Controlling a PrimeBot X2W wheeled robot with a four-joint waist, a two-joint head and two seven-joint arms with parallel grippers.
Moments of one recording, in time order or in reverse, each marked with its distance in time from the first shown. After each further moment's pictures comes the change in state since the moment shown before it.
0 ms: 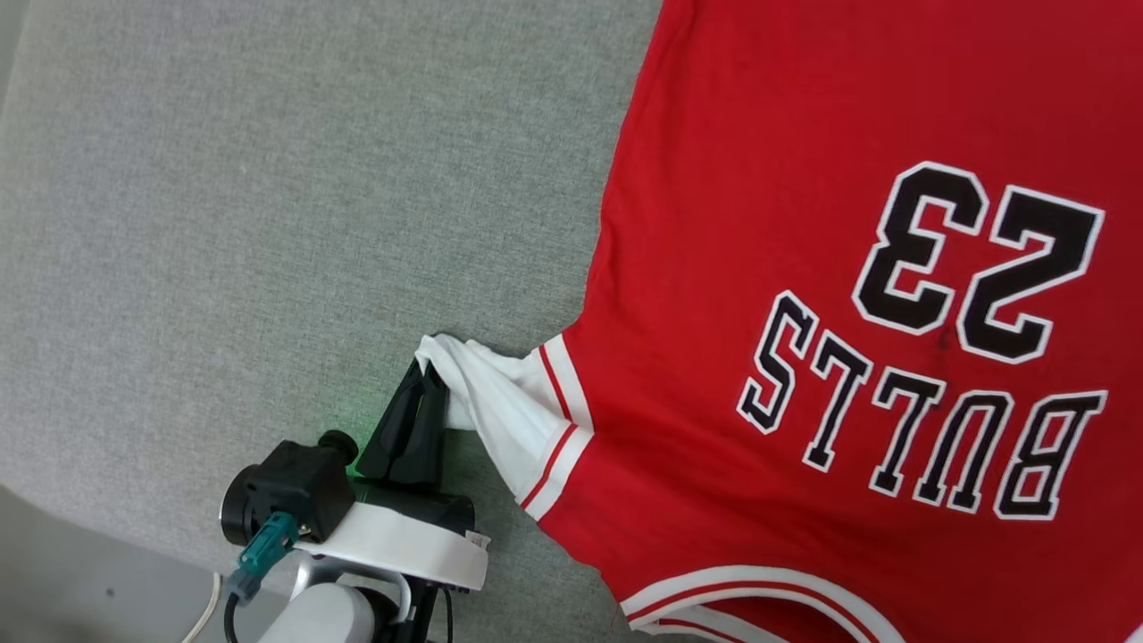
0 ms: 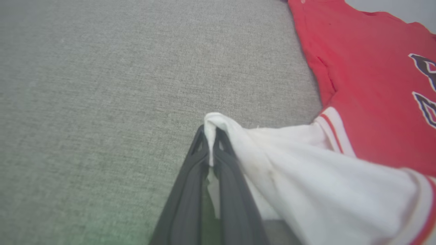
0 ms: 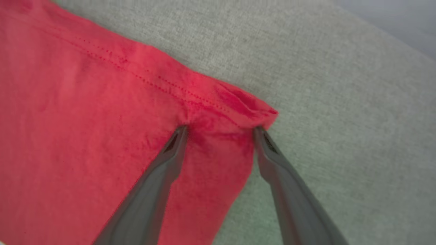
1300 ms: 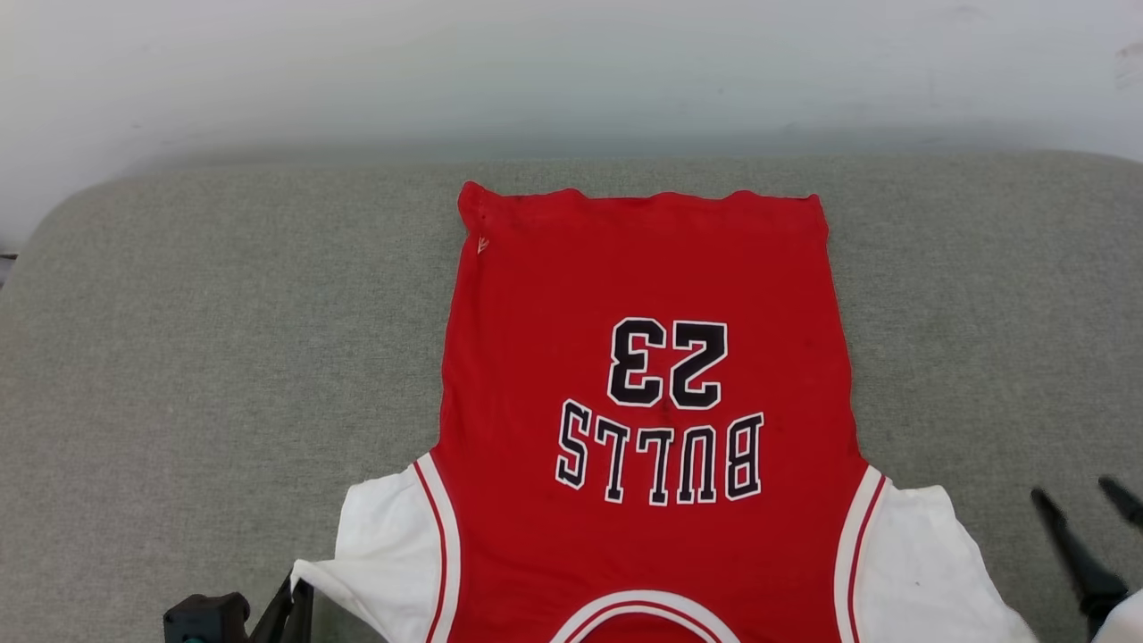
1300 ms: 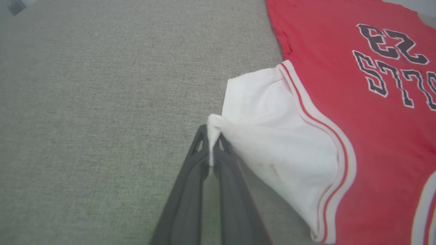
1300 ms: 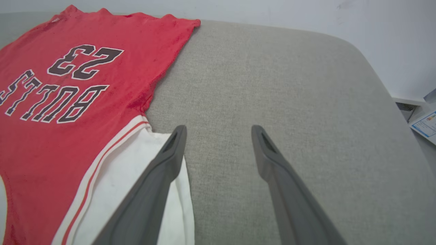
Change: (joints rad) left arm 0.232 0.267 -0.084 0.201 -0.286 0.096 0.000; right arm 1.220 0.216 -0.196 -0.263 -0.100 0.000 -1.061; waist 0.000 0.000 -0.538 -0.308
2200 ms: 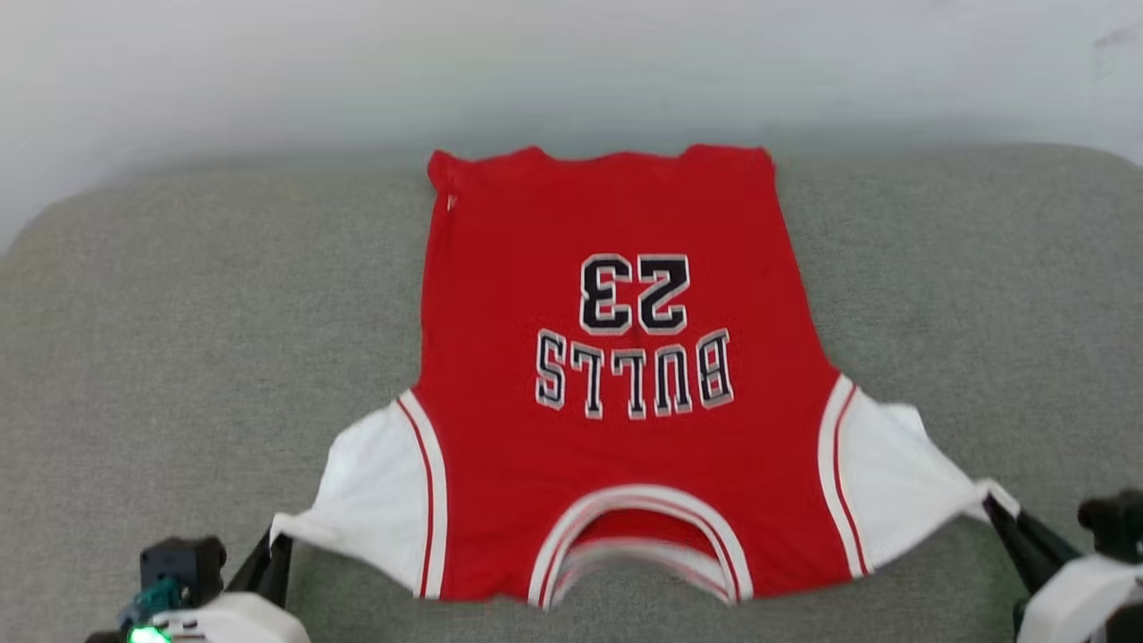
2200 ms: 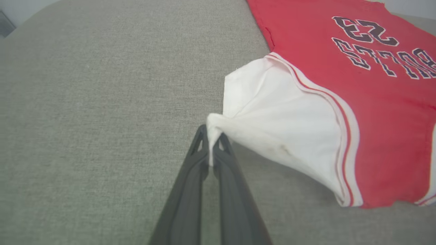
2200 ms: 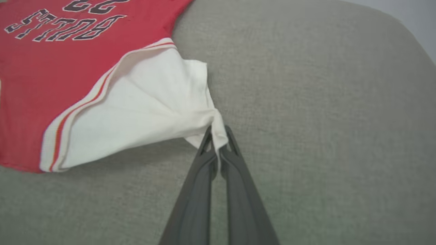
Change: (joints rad) left arm -0.190 0.084 -0.114 0.072 -0.119 -0.020 0.000; right arm -0.310 -0.067 0.335 0.351 0.075 0.000 -0.158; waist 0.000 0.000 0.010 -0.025
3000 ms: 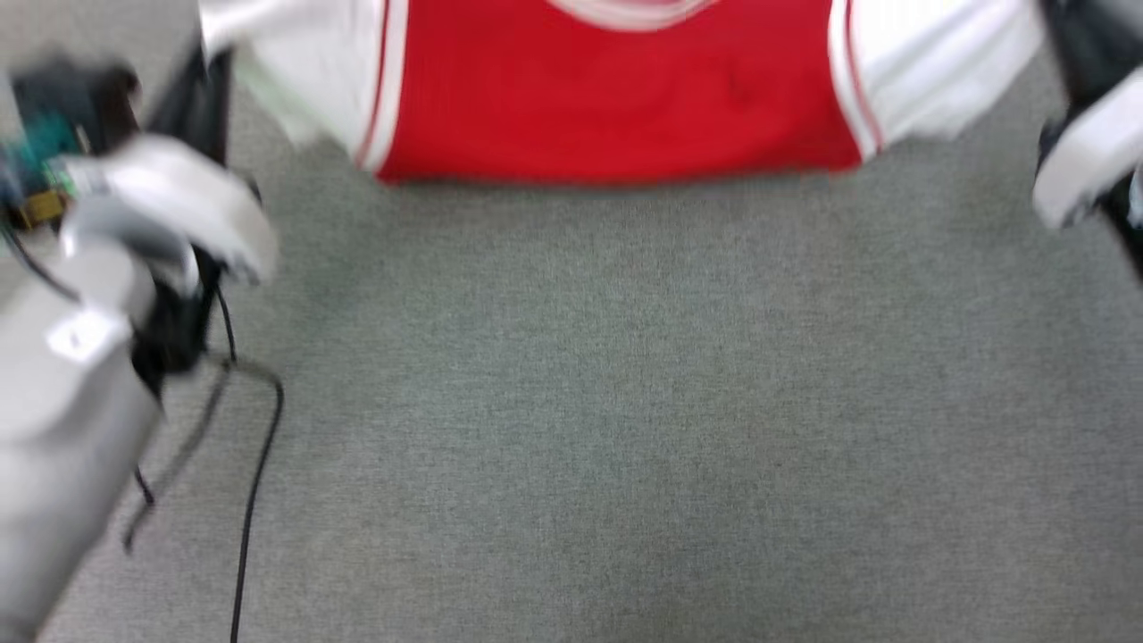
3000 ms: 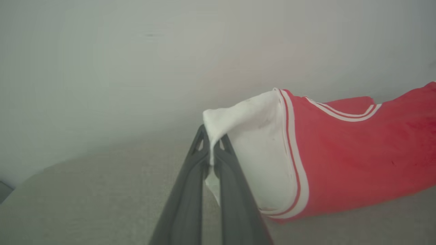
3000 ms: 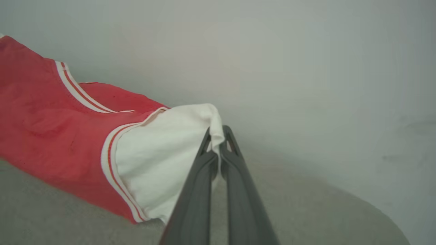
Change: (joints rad) left arm -0.833 -0.044 -0.072 0.293 0.089 -0.196 0.003; right arm -0.908 0.020 0.260 0.278 0.036 0.000 -0.077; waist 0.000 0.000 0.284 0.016
